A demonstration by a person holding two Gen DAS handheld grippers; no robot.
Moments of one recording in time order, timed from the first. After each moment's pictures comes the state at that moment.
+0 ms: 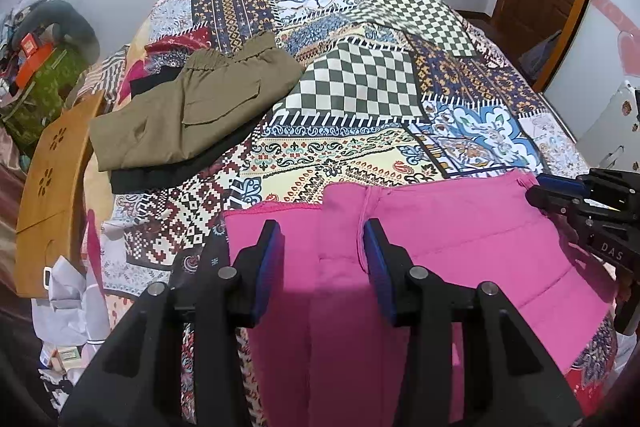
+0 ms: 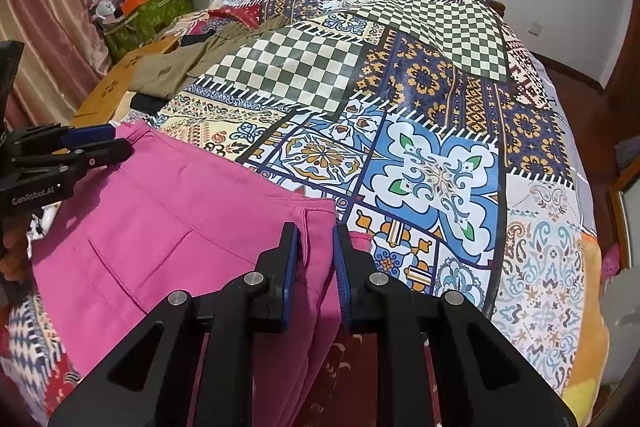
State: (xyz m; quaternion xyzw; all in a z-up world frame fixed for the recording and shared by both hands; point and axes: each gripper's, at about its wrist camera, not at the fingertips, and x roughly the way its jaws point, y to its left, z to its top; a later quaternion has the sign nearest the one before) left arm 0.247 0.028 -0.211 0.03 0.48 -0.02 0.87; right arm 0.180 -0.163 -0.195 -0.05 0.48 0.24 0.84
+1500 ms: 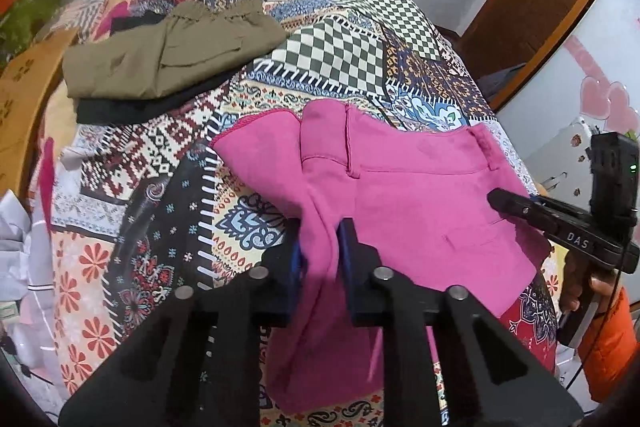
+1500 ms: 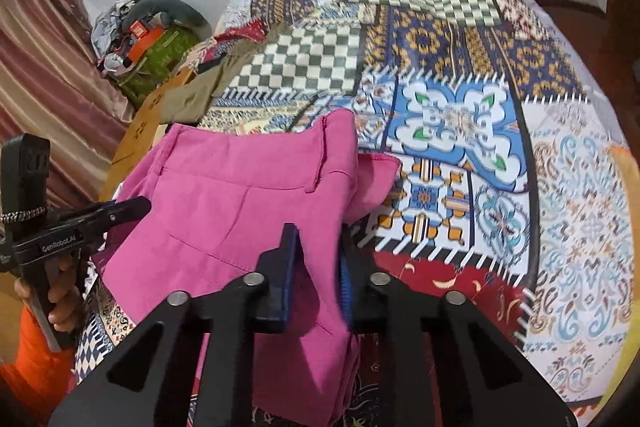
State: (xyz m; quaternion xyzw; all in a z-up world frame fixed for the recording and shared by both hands) left arm 0.205 0.055 -0.217 -0.09 0.50 -0.09 0.85; right arm 0.151 -0.176 -0.195 0.08 0.49 0.26 0.83
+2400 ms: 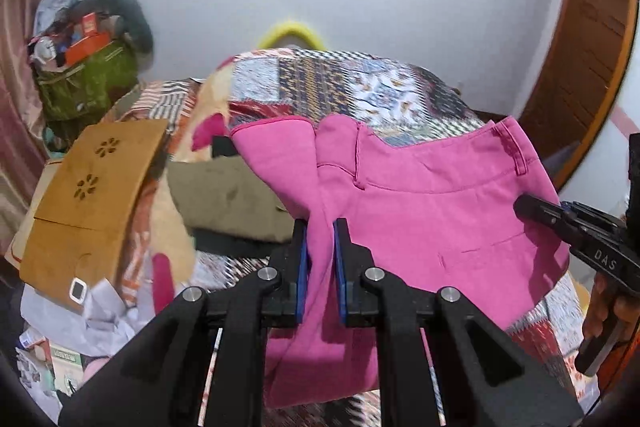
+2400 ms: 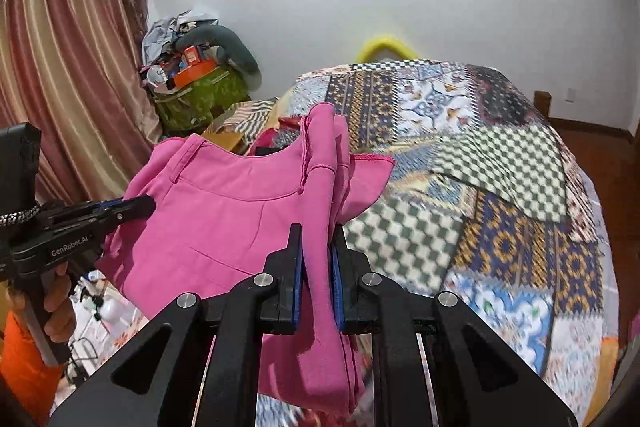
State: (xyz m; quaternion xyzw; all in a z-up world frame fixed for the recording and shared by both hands) left arm 0.251 0.153 -0.122 -0.07 0.37 0.04 0.93; right arm 0.224 -0.054 -0.098 0.01 0.35 0.32 0.88
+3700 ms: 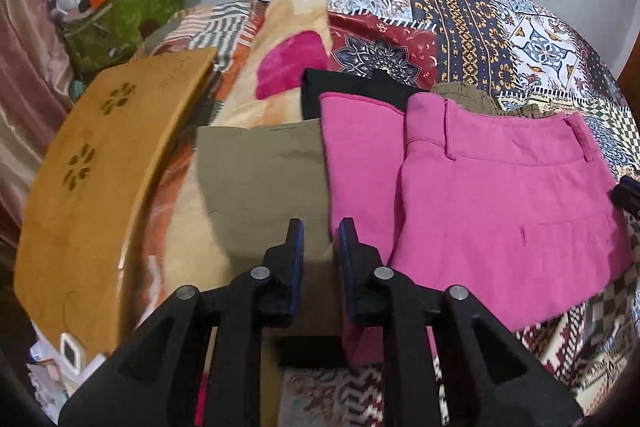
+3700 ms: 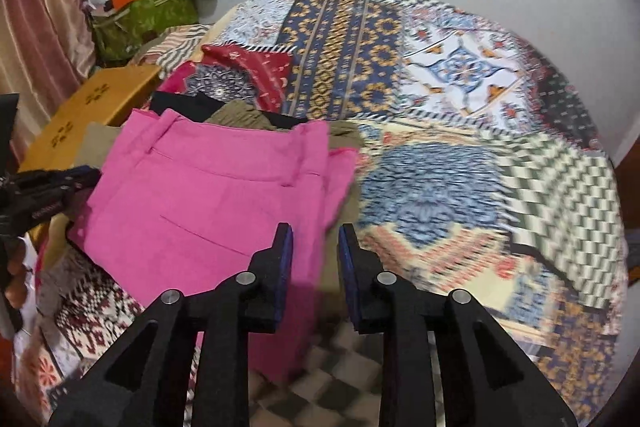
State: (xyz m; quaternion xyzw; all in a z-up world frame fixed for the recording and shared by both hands) left arm 0.410 0.294 -0.279 -0.07 0.47 0.15 0.87; right arm 0.358 0.054 -0.197 -0.12 0.42 0.24 0.86
